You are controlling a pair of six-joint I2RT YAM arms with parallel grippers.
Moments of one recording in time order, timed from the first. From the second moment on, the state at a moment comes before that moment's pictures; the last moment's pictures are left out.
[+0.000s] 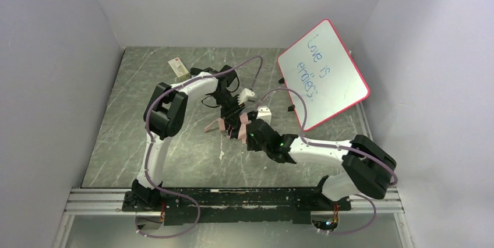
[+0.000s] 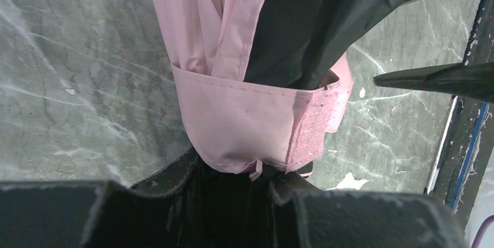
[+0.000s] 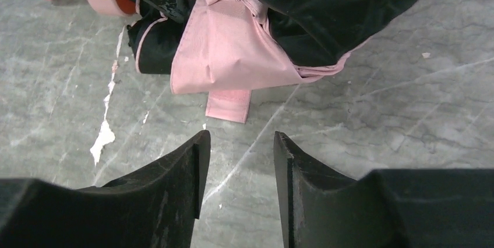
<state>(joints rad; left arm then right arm) -0.55 2.25 1.70 -0.95 0.69 0.77 0.97 1.38 0.61 -0.01 0.37 0.60</state>
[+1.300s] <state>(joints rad) -0.55 2.24 1.69 -0.93 0.69 0.74 1.04 1.67 0.77 0.00 0.51 0.56</state>
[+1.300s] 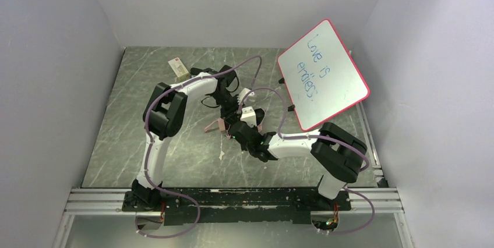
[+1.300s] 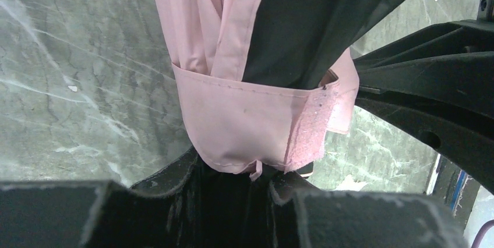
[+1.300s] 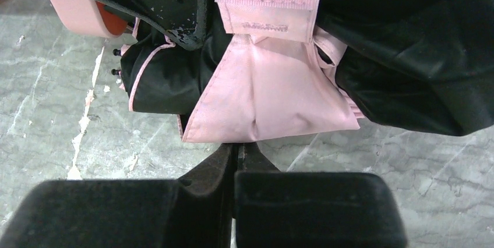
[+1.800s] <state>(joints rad) -0.53 2.24 1.70 -0.91 0.69 0.70 1.04 1.56 0.68 -0.03 0.42 0.53</state>
